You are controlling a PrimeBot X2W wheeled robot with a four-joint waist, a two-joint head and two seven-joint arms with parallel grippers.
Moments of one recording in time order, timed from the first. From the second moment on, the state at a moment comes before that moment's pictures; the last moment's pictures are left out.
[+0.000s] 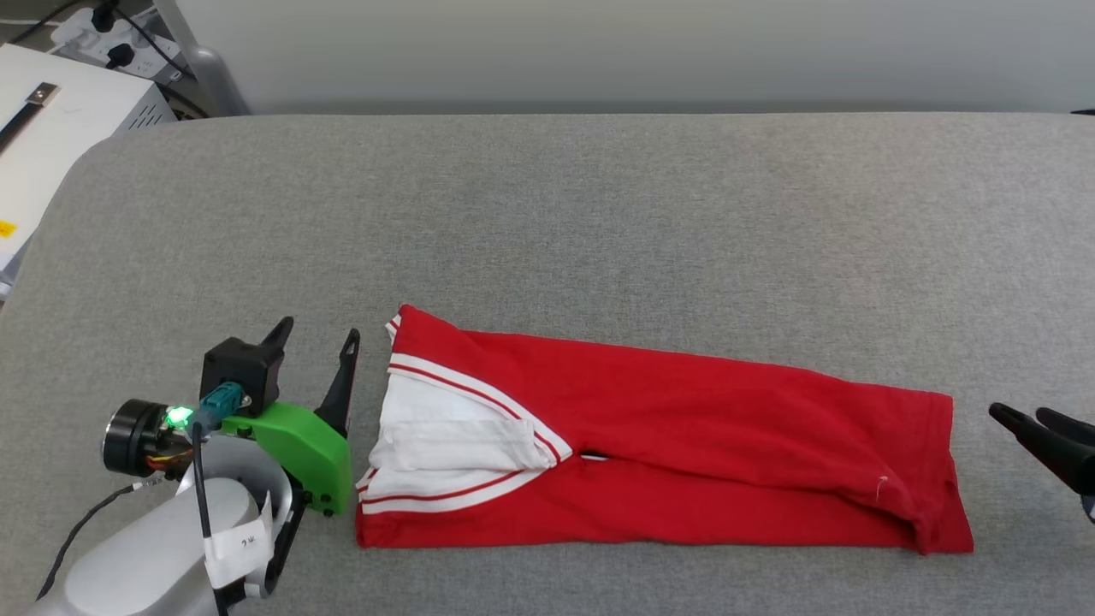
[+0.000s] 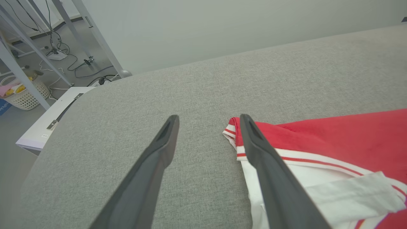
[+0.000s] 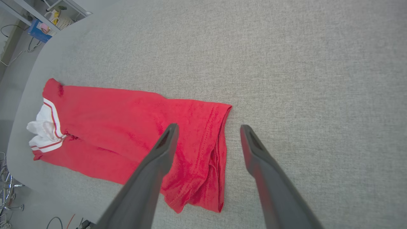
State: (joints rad) left arm -0.57 0.74 -1.05 0.19 -0.97 0.37 -0.25; right arm -0.12 -0.76 0.21 0.11 1.17 0.13 0.43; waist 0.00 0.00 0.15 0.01
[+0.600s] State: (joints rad) left arm -0.30 0.51 -0.59 0.09 -0.51 0.42 -0.26; right arm -0.16 -0.69 0.26 0.28 1.19 0.13 0.61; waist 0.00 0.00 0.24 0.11
